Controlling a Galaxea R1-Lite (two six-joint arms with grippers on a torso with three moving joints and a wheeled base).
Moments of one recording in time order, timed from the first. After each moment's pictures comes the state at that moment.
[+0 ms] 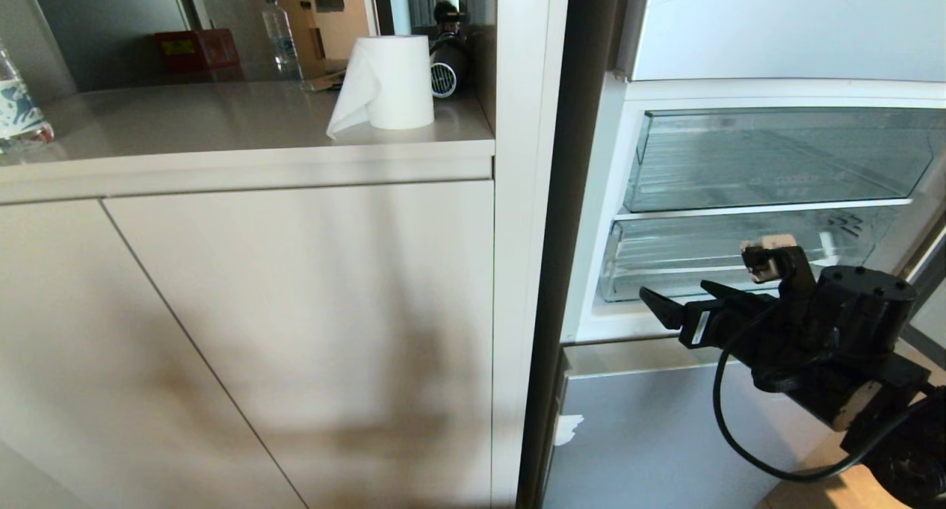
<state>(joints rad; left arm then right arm) -0.01 0.00 0.00 0.01 0.00 0.01 0.28 1.82 -0.48 -1.27 -0.03 0.08</state>
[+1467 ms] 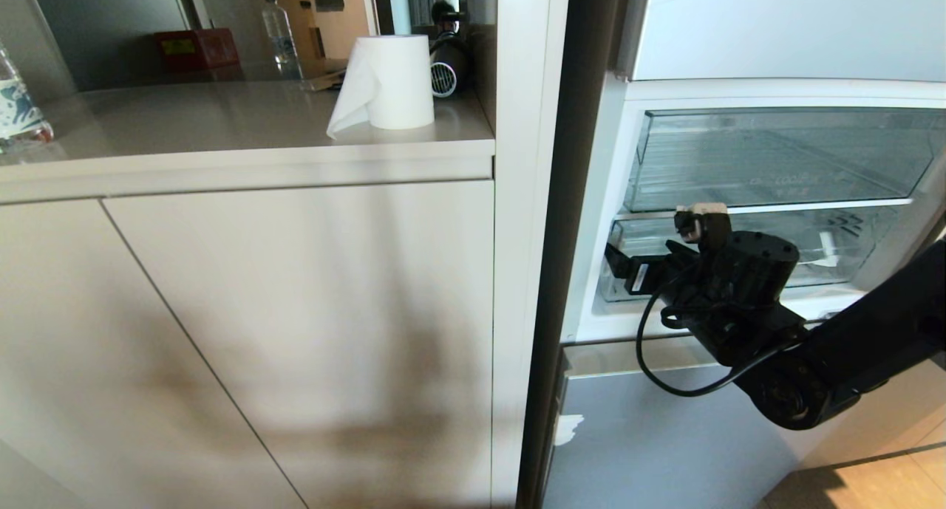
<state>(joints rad) -0.01 0.00 0.00 0.01 0.00 0.01 0.33 2.06 -0.83 -1.29 -0.20 0.06</state>
